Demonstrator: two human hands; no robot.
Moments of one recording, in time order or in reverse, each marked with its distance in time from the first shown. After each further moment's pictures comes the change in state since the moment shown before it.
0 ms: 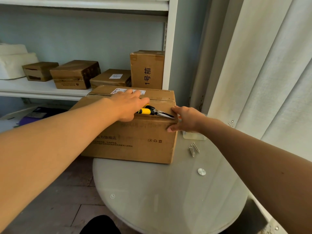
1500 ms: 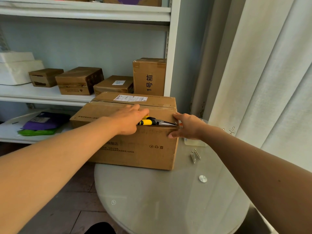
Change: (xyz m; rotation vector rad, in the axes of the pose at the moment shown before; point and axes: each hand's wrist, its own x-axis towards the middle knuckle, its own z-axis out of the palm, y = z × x) left_hand -0.010 0.008 0.018 -0.325 -0.013 -0.085; right_hand 0.000 0.001 0.002 0.054 0.001 0.012
